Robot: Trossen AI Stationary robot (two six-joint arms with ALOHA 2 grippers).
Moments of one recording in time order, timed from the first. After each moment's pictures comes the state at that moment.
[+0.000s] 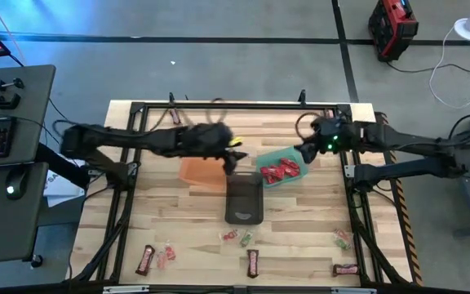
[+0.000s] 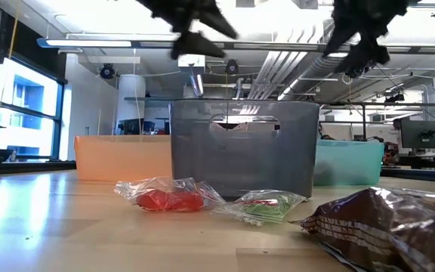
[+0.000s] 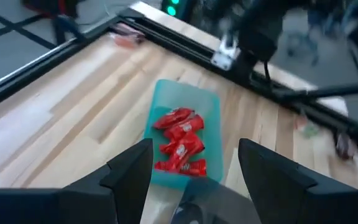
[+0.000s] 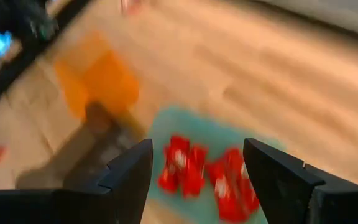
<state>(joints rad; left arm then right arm) 0.05 1.48 1.14 -0.14 -0.18 -0.40 -0.18 0.91 0.93 -0.80 0.15 0.66</state>
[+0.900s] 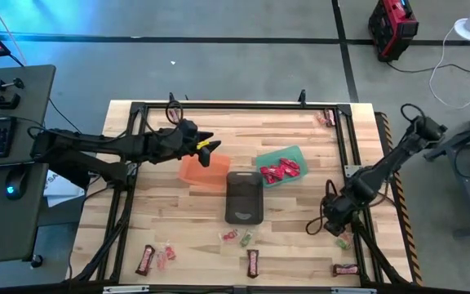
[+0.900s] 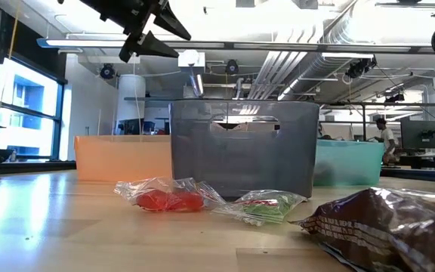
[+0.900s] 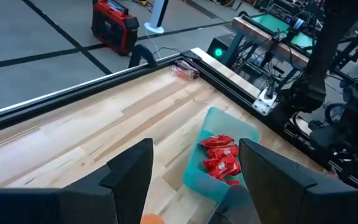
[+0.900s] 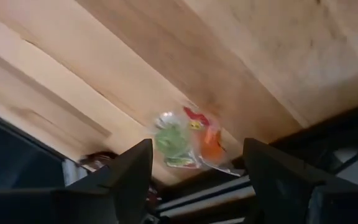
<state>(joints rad) 0.03 1.16 0.83 -0.05 -0.44 -0.54 0.69 1.04 0.49 -0.78 -0.42 1.55</state>
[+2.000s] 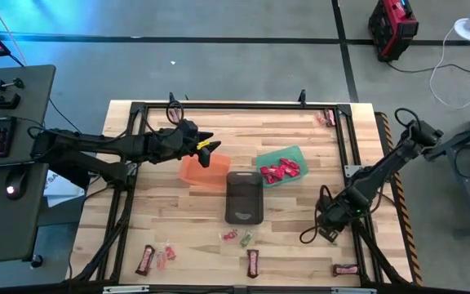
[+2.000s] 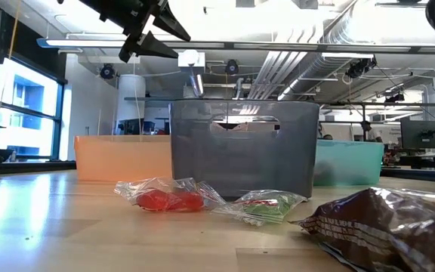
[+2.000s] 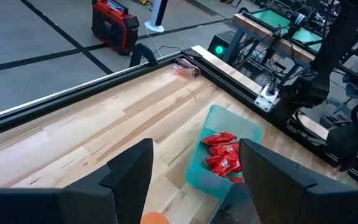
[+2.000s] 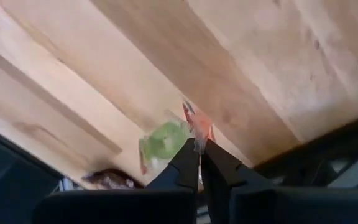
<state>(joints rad) 0.03 1.16 0.83 -0.06 -0.44 -0.52 0.72 1.22 0.69 -0.89 -0.28 1.47</state>
